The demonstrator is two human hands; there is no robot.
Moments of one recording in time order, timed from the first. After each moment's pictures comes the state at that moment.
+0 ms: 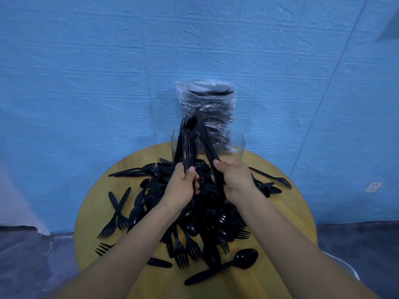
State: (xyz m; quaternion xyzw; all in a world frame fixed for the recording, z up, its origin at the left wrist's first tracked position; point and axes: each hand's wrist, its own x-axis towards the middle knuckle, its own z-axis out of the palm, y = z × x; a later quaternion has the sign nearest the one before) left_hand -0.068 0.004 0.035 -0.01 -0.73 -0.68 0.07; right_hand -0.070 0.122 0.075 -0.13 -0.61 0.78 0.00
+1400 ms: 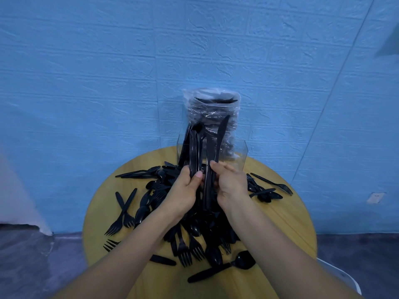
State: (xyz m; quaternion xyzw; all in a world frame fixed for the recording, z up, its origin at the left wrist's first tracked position) left_hand -0.048 -0.005 0.043 -0.09 -0.72 -0.69 0.05; right_hand -0.046 0.093 0.088 -0.15 -0.50 0.85 0.02
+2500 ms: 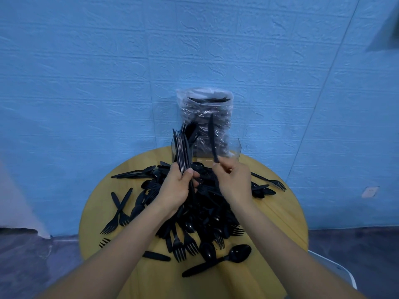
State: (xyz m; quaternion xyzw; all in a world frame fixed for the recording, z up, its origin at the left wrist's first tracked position) left_hand -0.052 -0.001 0.046 -0.04 -0.73 -0.68 0.08; right_hand -0.041 0.126 0.071 0.04 -0.78 0.59 0.22
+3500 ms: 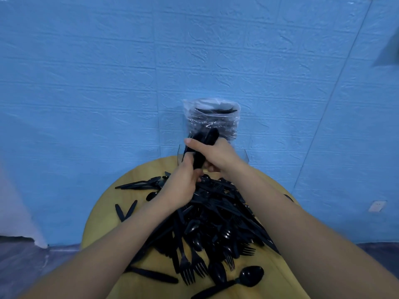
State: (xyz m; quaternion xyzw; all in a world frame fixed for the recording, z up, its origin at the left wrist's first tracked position) left_hand -0.074 -0.022 0.083 -0.19 -0.86 -0.44 0.17; right_hand -0.104 0.089 0.138 0.06 -0.80 0.59 0.00
